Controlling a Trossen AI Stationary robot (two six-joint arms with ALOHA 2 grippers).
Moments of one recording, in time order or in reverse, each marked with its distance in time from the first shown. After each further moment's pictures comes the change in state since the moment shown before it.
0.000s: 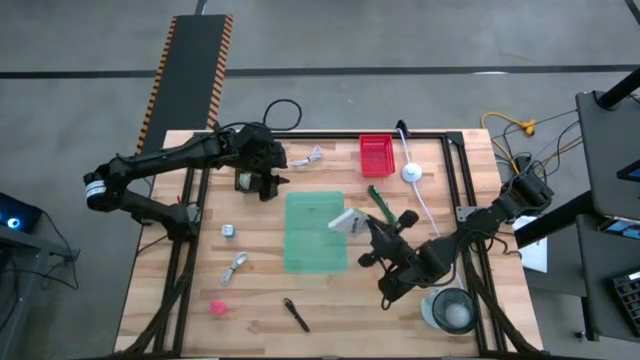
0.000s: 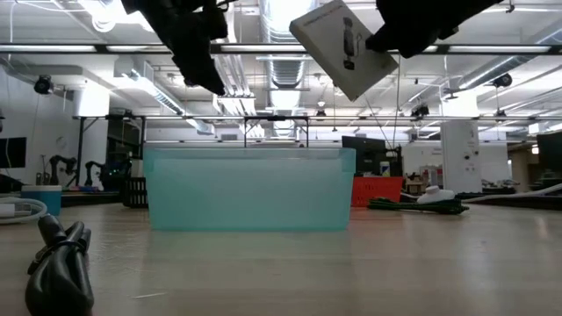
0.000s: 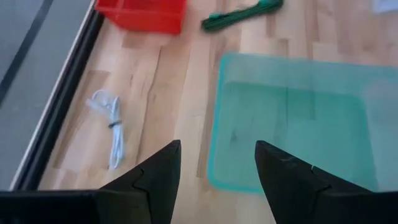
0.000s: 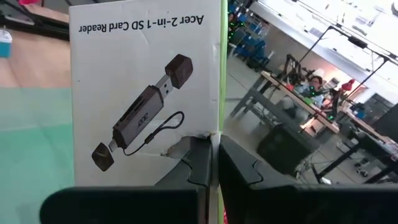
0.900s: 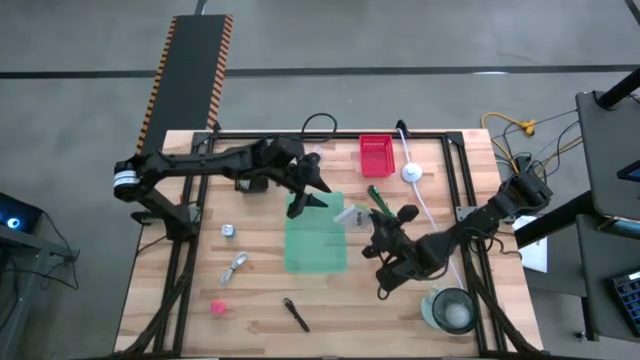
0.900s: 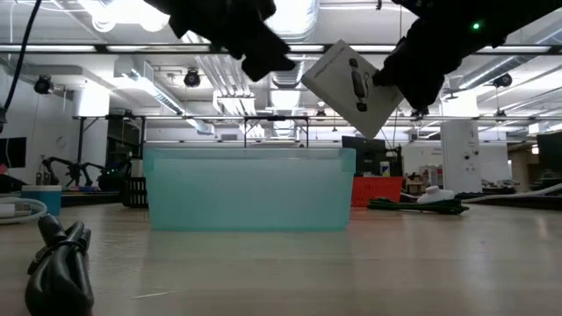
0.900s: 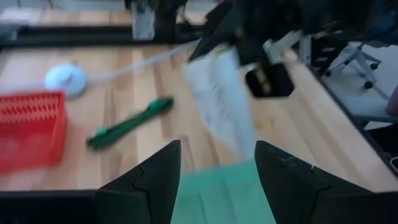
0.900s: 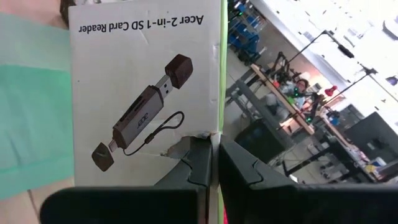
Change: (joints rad) left arm -0.138 0.232 0.048 0.453 0.341 -0.026; right arm -0.058 0.000 -0.090 -0.044 -0.037 -0.045
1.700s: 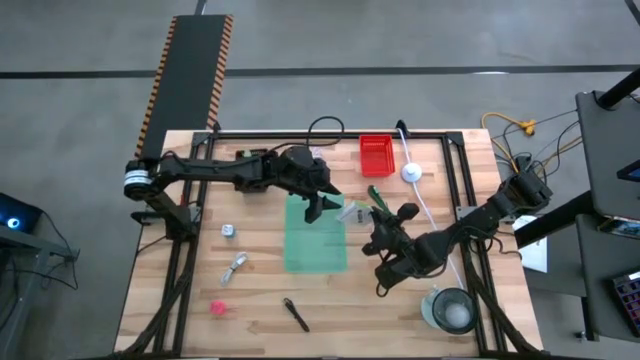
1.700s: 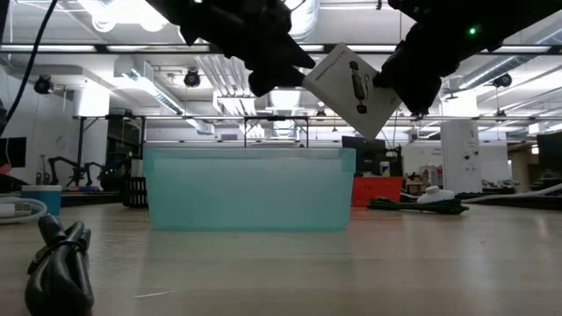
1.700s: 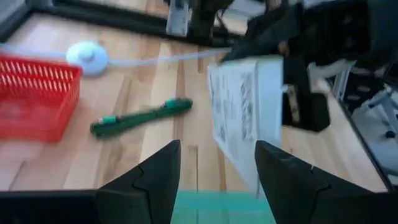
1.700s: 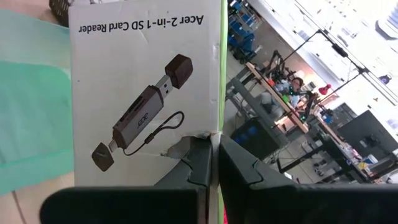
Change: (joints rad) left arm -0.055 0.087 -0.012 0.155 -0.168 -0.262; right arm -0.018 0.000 -0.010 -0.003 0.013 0.000
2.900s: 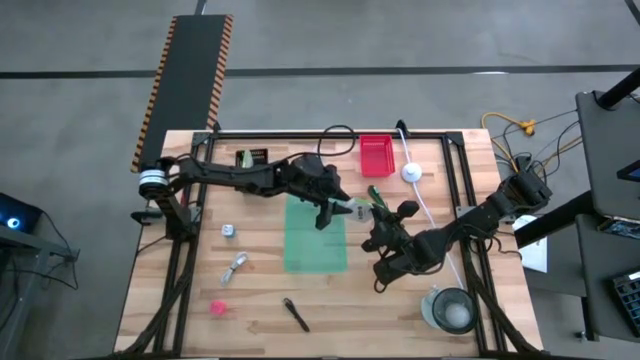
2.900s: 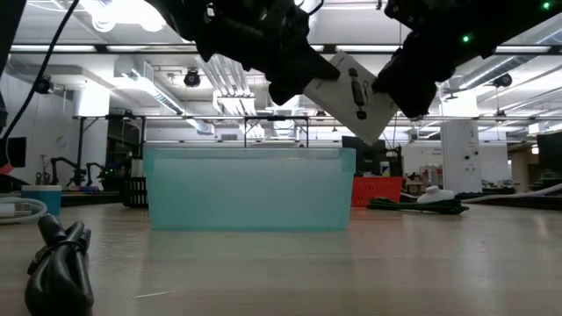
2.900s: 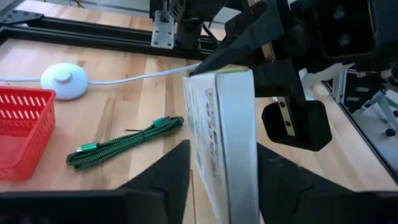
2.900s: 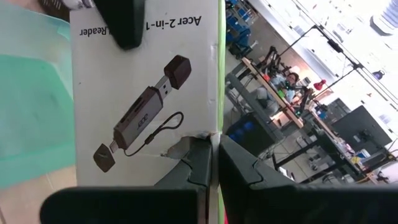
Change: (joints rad) left arm -0.031 0.113 0.004 0.179 0.007 0.034; right arm -0.022 -0.001 -0.009 0.006 -0.001 -0.003
